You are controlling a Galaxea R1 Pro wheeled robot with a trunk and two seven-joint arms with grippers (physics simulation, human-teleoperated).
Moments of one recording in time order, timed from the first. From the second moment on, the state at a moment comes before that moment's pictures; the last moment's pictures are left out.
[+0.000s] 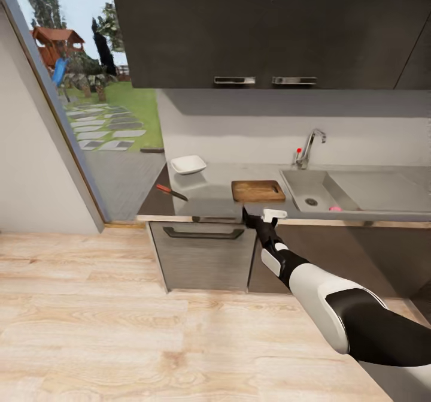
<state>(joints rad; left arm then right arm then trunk) 0.41 -0.04 -0.07 -0.49 0.04 -0.31 -0.01 -1.14 0.11 0.17 -0.08 -0.31 -0.53 0.05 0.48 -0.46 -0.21</state>
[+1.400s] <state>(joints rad) 0.29 -0.01 -0.07 -0.52 0.04 -0.30 0.00 -0.75 0.09 0.16 -0.02 -0.29 -0.56 0.06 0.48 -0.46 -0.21</state>
